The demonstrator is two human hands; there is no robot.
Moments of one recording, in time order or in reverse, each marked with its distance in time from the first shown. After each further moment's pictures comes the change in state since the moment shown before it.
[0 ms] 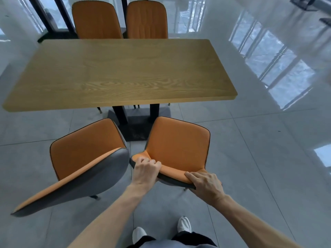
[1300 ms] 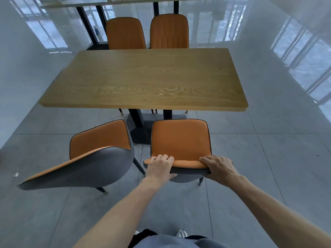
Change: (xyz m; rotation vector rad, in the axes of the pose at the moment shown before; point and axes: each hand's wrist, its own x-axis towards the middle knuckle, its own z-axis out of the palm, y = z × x) left_hand 0.062 0.109 -0.006 -0.053 0.010 -0.188; right_hand 0.026 0.157 -0.029 0.039 -0.176 -0.124
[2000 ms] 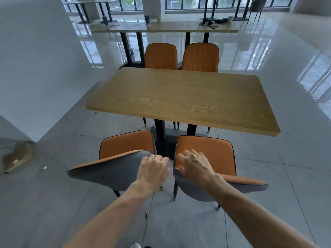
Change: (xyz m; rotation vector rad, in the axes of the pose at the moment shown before) left_hand -0.088 -0.097 -0.073 -0.013 0.229 -0.147; right_hand 0.080 -0.194 -0.080 0.054 0.010 -0.078
